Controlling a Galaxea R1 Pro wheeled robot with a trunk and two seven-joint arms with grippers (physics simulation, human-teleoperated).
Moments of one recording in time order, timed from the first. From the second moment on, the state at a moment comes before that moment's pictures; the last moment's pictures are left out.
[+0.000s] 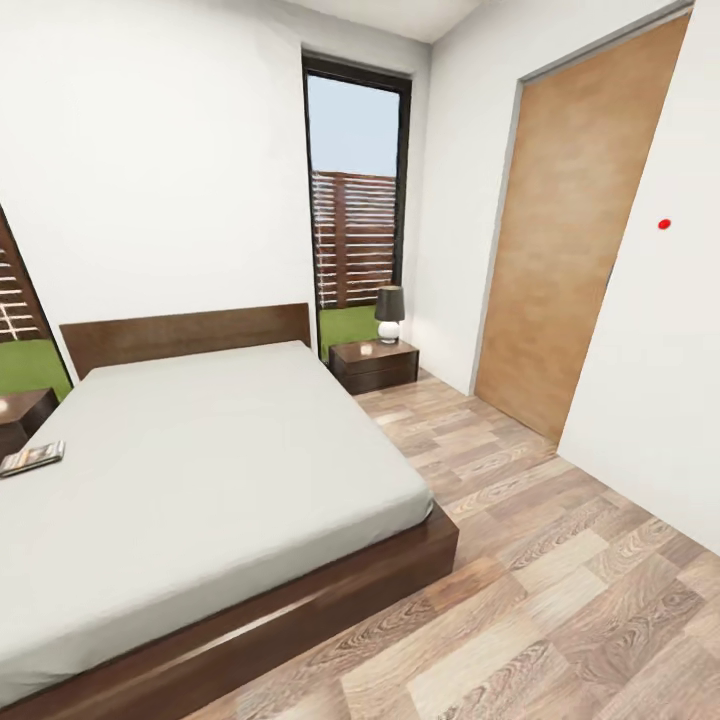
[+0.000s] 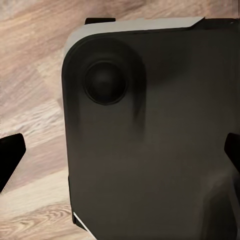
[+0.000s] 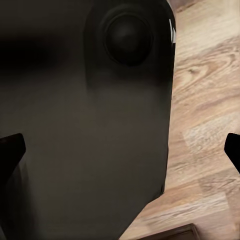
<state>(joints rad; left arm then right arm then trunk) 0.00 -0.01 0.00 -0.08 0.00 0.00 0.00 0.00 0.00 -0.01 0.00 0.00 -0.01 -0.01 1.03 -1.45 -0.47</state>
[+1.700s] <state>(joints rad) 0.00 -0.01 0.00 -0.08 0.00 0.00 0.00 0.00 0.00 -0.01 0.00 0.00 -0.01 -0.01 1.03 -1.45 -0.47</state>
